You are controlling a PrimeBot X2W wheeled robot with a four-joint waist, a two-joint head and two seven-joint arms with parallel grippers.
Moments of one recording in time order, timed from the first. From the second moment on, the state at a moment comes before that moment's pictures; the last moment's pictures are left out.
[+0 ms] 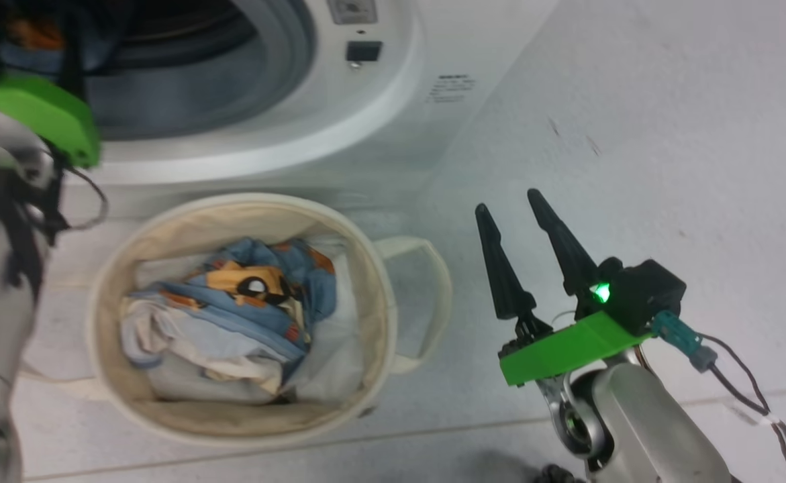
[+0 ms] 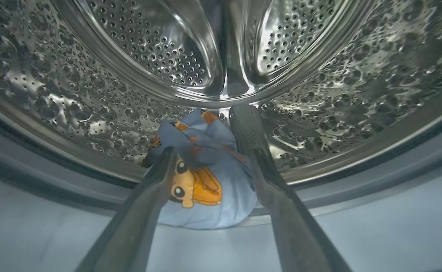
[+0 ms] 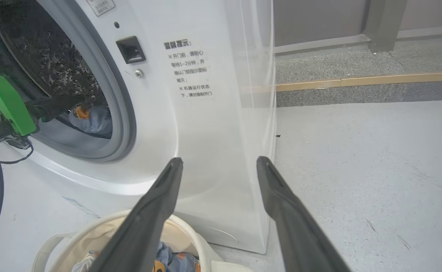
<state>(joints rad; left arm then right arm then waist) -1.17 0.32 -0.40 1.08 -0.40 0.03 -0.22 -0.35 -0.08 0.41 0.12 0.34 0.12 -0.24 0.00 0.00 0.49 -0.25</state>
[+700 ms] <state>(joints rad) -1.35 0.34 -0.46 1.30 -0.35 0.07 0.01 -0.38 -0.06 0.38 0.09 0.33 0.12 -0.25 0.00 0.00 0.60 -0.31</state>
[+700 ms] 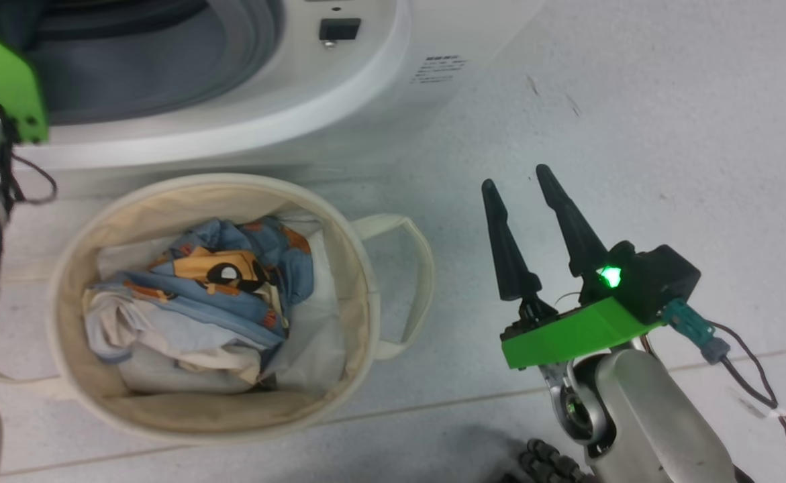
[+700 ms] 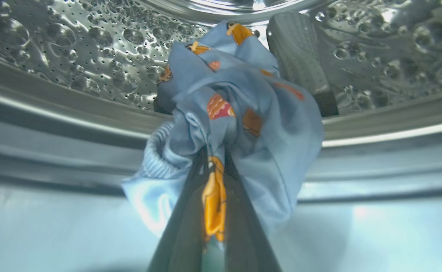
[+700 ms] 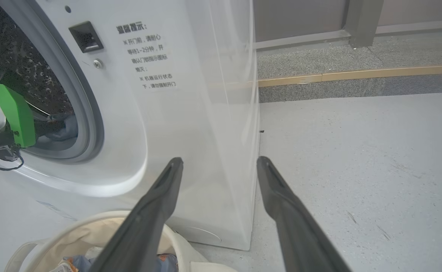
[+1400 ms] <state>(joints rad) -1.16 0.21 -0.41 1.21 -0.49 -0.11 -0.24 -0.37 -0.09 0.42 0.17 0.39 0.12 -0.25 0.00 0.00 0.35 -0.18</state>
